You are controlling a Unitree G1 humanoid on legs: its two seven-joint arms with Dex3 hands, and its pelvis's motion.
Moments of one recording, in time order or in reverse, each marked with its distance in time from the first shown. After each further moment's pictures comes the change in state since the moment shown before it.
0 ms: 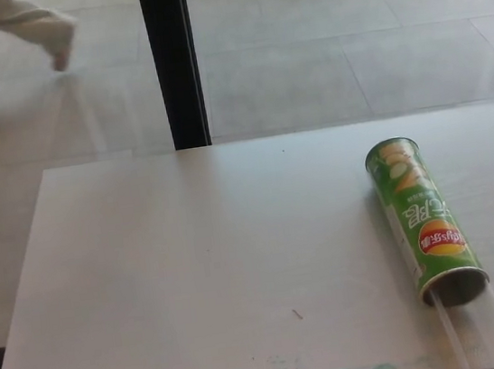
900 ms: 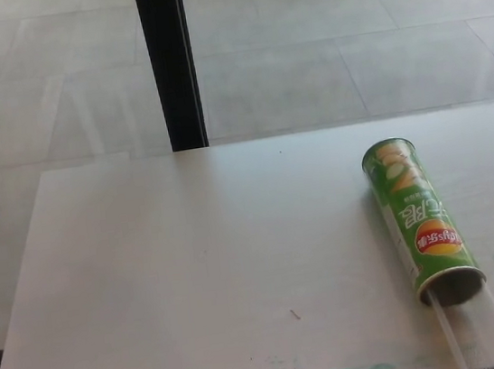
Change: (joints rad) left_arm 0.012 0.022 0.006 0.004 -0.034 0.000 -0.008; right_arm 0.347 -0.178 0.032 -0.516 -0.044 -0.091 0.298
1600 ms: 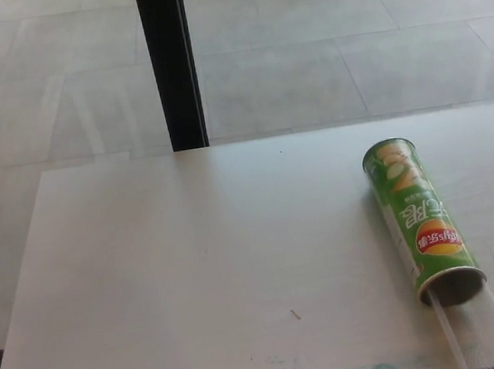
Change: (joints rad) left_arm -0.004 0.000 -0.009 0.004 0.001 0.000 0.001; right_arm -0.154 -0.012 0.090 0.127 -0.237 -0.001 0.022
